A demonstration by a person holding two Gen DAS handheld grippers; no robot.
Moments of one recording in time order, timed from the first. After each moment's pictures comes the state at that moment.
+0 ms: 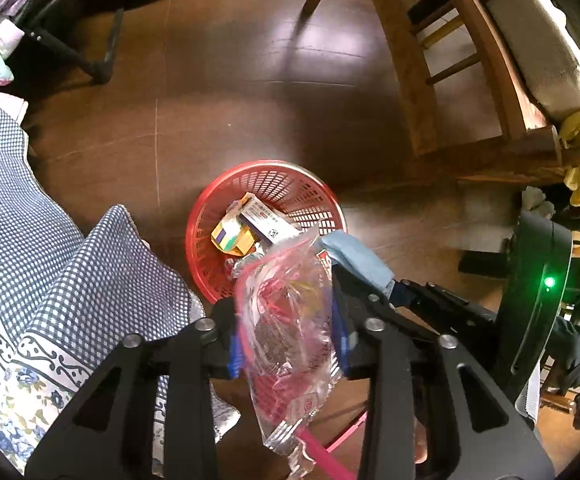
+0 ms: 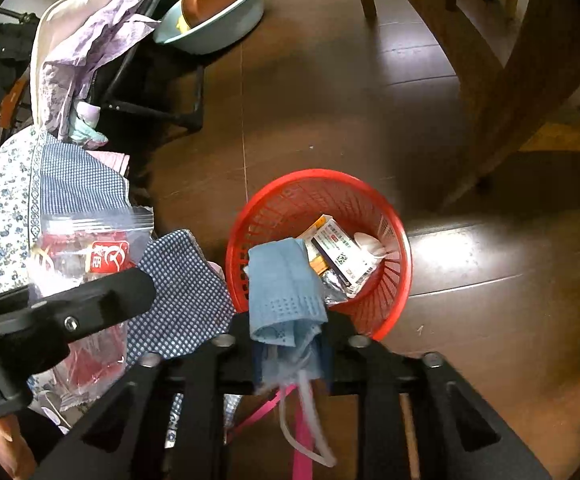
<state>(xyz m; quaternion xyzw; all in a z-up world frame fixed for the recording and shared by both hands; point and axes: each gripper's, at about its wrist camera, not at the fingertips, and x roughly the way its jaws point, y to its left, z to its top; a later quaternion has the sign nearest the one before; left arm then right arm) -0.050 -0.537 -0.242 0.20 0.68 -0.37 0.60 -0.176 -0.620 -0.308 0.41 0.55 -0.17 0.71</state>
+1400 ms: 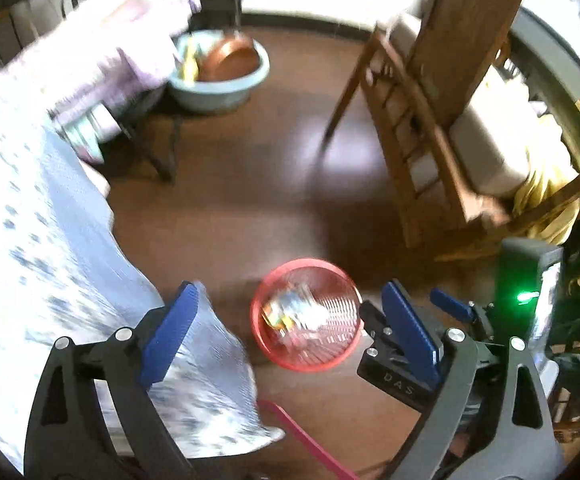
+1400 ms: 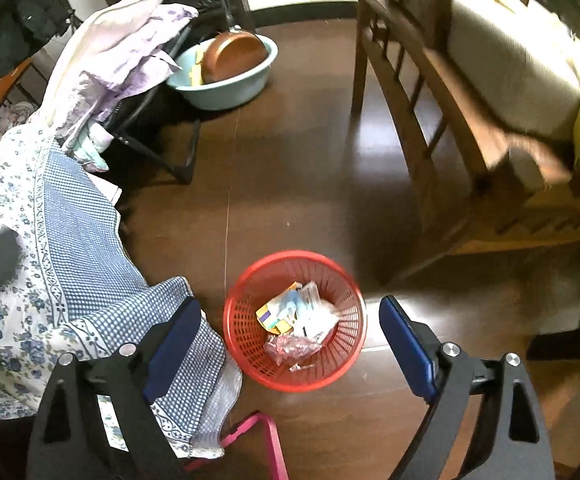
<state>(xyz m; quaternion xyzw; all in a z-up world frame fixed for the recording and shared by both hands) -0.029 -0.458 -0.092 0.15 0.52 -0.38 0.75 -0.149 -0.584 -0.191 0.26 0.51 -0.26 0.78</state>
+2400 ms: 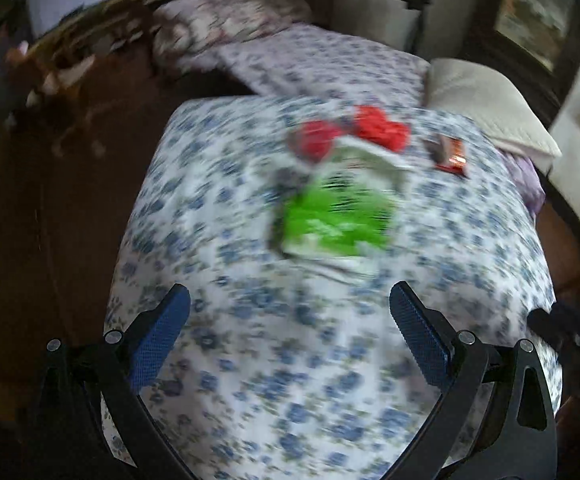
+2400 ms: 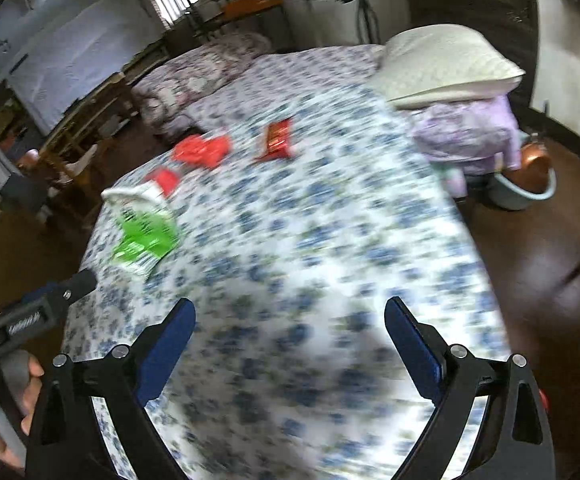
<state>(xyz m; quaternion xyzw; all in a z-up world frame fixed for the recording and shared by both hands) 0.118 0.021 -0.040 -0.03 0.49 0.02 0.87 0.079 -0.248 -0.056 0.13 0.46 0.07 0.87</state>
